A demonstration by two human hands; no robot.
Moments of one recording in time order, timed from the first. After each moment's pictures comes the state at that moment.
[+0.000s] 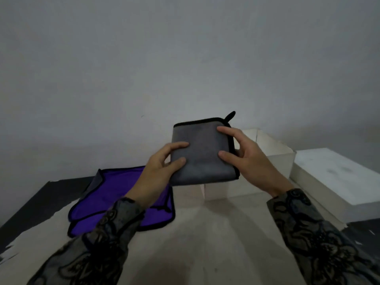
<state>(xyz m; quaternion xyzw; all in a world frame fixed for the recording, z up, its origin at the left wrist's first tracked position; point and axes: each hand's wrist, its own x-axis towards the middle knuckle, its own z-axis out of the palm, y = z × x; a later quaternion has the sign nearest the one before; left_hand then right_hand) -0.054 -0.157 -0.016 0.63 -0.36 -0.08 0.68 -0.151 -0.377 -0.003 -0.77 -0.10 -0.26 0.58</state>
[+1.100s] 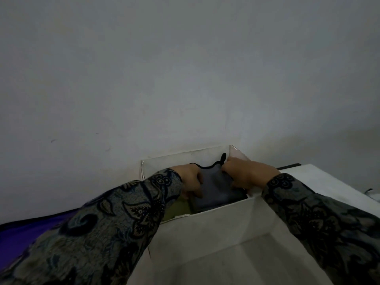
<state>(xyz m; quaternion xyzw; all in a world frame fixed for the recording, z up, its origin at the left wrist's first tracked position) 0.077 -0.434 -0.018 0.88 -0.40 -0.23 0.12 -0.015 -0.602 -0.029 -0.99 0.12 0.07 0.03</state>
